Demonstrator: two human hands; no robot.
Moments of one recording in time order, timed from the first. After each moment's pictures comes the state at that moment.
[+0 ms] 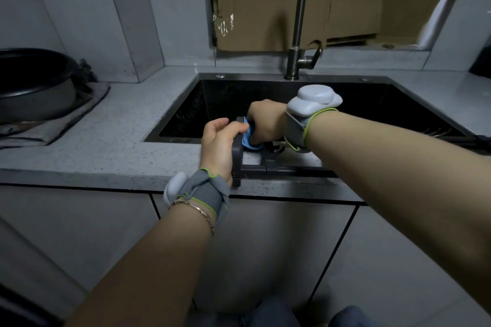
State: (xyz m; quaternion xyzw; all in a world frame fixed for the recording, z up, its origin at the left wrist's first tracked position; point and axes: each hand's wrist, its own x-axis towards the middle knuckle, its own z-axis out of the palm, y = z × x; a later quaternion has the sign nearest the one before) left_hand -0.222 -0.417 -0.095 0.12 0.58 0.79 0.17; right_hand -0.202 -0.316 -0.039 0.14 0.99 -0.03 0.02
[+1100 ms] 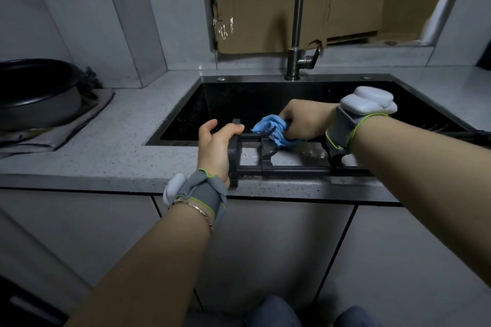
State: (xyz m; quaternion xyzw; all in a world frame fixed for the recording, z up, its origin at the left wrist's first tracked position) left_hand -0.219 -0.417 -0.095 0.11 0.59 0.78 0.17; right_hand -0.157 -0.269 -0.038 0.17 0.98 -0.12 0.01
